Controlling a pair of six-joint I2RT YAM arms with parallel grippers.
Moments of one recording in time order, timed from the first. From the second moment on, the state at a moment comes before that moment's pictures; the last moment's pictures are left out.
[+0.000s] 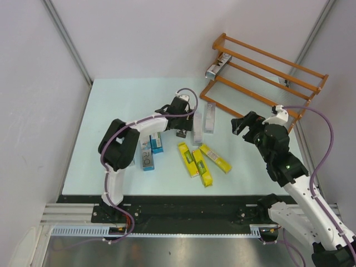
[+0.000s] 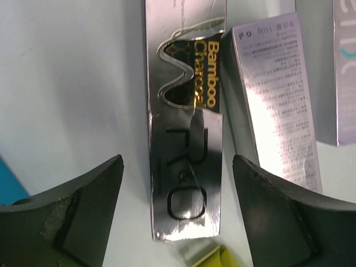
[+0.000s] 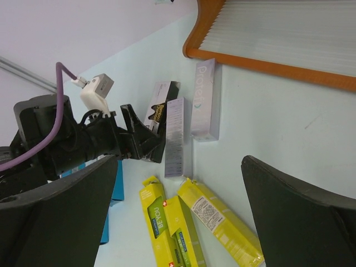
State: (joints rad) left arm -0.61 2.02 1.42 -0.25 -0.13 -0.33; right arm 0.43 0.72 0.78 -0.28 0.25 0.65
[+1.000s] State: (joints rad) left arm -0.62 1.88 1.32 -0.29 -0.16 -0.33; right arm 0.40 0.76 0.74 -0.20 0.12 0.68
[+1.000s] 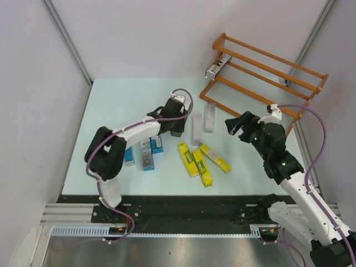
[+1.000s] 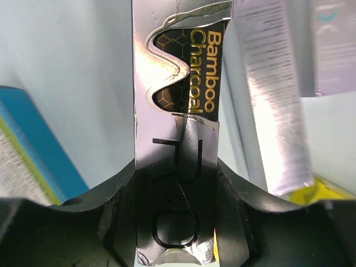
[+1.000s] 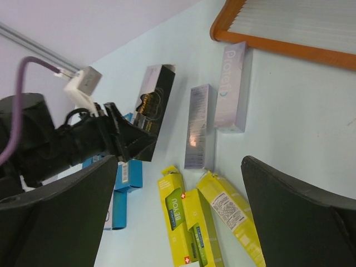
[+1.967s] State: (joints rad) left arm -0.88 1.32 1.04 -0.37 -0.18 -0.44; right arm 0.55 1.23 0.63 0.49 -0.27 0.98
